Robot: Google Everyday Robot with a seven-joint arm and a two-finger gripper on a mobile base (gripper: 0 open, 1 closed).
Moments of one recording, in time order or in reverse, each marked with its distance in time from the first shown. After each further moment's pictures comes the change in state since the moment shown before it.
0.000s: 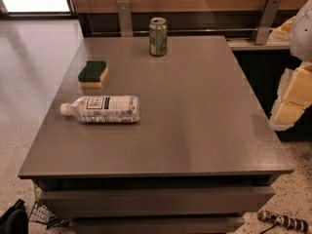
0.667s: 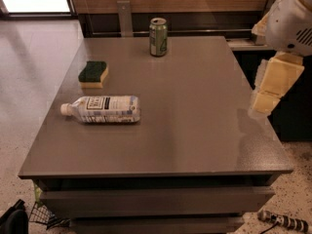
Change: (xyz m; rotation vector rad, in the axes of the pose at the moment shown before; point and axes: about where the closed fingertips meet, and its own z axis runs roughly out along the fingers) arm -0.036 -0.011 0.010 -0.017 0.009 -0.025
